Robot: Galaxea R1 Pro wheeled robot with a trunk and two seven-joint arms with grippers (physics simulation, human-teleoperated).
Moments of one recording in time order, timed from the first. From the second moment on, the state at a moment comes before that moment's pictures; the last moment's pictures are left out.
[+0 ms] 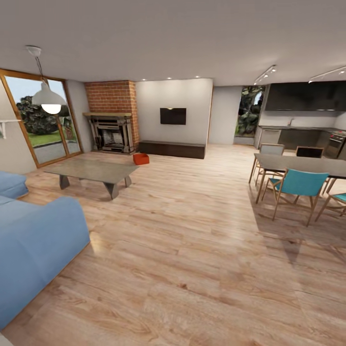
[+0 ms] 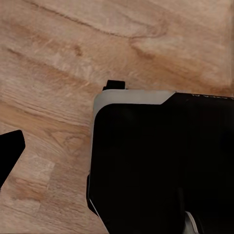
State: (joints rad) left arm -0.22 -0.02 0.02 0.00 0.06 0.00 0.09; right arm -0.25 0.12 0.60 0.03 -0.54 -0.11 -0.17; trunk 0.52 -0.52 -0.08
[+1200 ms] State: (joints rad) left arm -0.18 -0.03 0.02 0.00 0.05 0.00 0.09; right arm -0.25 0.12 0.60 0.03 -0.54 -0.11 -0.17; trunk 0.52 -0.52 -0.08
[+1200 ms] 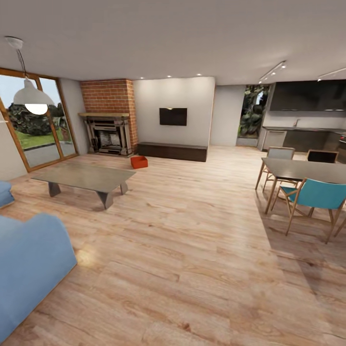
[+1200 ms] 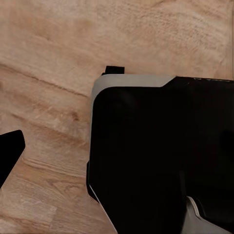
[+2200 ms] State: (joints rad) left arm -0.18 -0.03 0.02 -0.01 0.06 -0.05 0.09; right arm -0.25 0.12 0.60 0.03 -0.54 -0.11 -0.17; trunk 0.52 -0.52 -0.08
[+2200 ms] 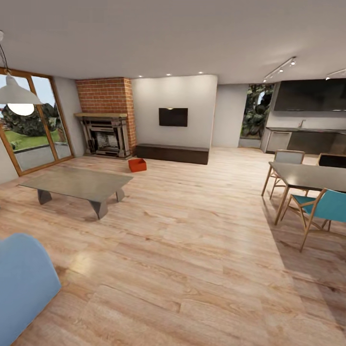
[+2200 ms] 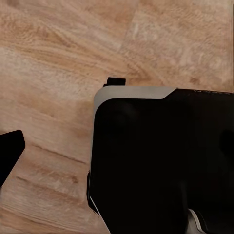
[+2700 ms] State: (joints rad) left arm -0.18 -0.03 0.02 -0.01 0.06 -0.05 0.09; right arm -0.25 0.12 0.60 0.03 -0.54 -0.11 -0.17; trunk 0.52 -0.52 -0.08
